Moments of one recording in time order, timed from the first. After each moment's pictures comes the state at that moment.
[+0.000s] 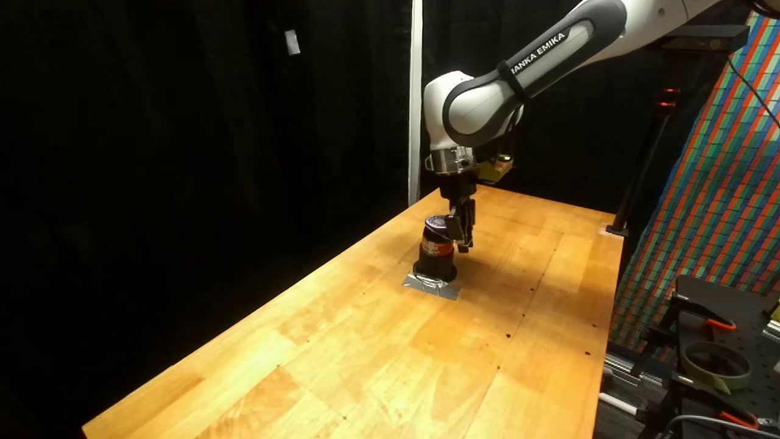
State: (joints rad) arm 0.05 0.64 0.08 -1.63 0.02 2.00 -0.10
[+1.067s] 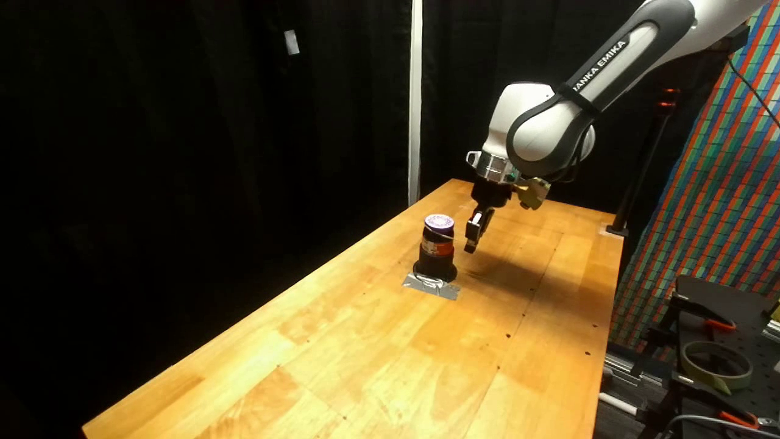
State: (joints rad) arm -0.07 0.43 0.16 -2.14 0.18 2.73 -0.25
